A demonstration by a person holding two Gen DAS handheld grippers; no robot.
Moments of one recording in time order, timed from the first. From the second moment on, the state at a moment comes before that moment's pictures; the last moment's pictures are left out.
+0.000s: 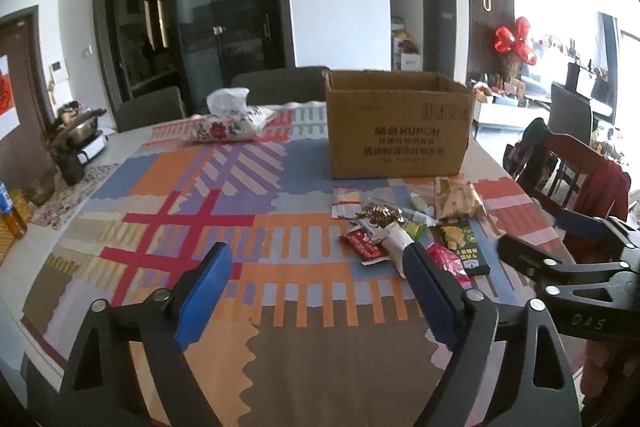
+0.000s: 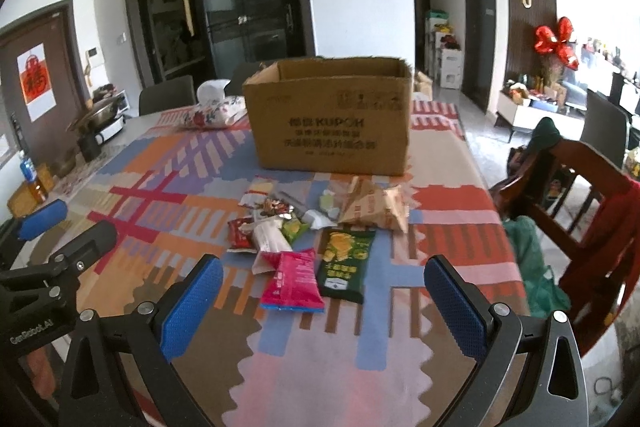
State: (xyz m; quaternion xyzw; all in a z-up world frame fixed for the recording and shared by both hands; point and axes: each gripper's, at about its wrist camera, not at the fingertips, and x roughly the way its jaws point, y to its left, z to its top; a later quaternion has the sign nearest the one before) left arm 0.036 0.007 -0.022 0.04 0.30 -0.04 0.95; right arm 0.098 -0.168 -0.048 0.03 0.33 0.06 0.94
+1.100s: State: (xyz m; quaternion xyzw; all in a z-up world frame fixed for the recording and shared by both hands) left arm 0.164 -0.020 -0.117 -0.02 0.47 -0.10 0.88; right arm 0.187 -0.147 -0.119 0.04 0.46 0.11 0.88
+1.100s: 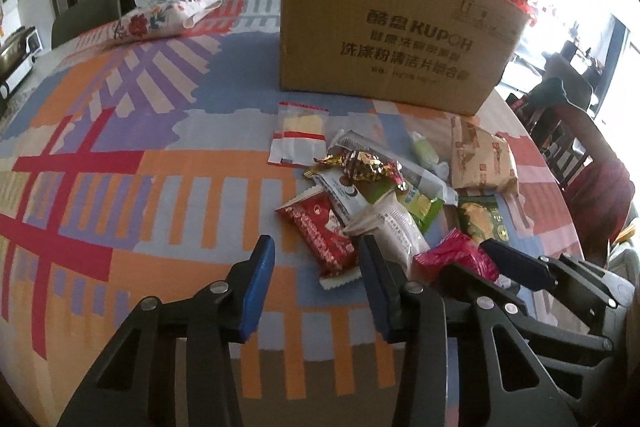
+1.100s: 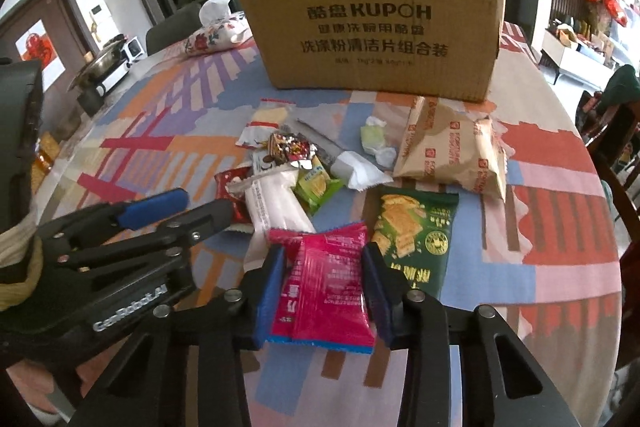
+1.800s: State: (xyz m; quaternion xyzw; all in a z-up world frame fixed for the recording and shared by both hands) left arm 0.169 -0.021 -0.119 -0.02 0.48 -0.11 0.87; right arm 0.193 -0.145 -0.112 0.05 0.45 0.11 0.89
